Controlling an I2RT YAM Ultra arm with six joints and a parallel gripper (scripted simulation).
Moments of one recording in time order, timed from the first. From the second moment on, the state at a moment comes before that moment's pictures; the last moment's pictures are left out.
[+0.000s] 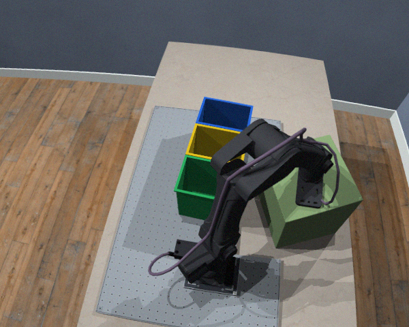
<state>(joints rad) 0.90 2.29 1.04 -0.19 0.05 0.82</state>
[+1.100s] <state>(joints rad) 0.88 2.11 1.04 -0.21 0.16 0.83</state>
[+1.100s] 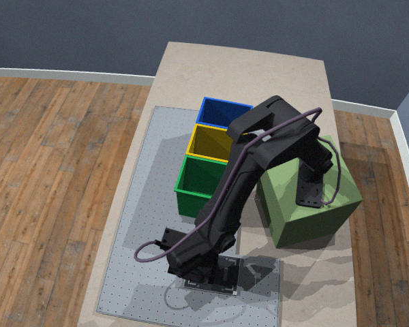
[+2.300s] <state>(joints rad) 0.92 1.96 1.04 -0.51 0.08 0.84</state>
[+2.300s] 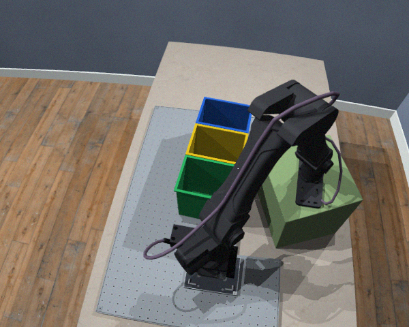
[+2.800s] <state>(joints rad) 0.93 1.90 1.07 -0.59 0.08 0.84</state>
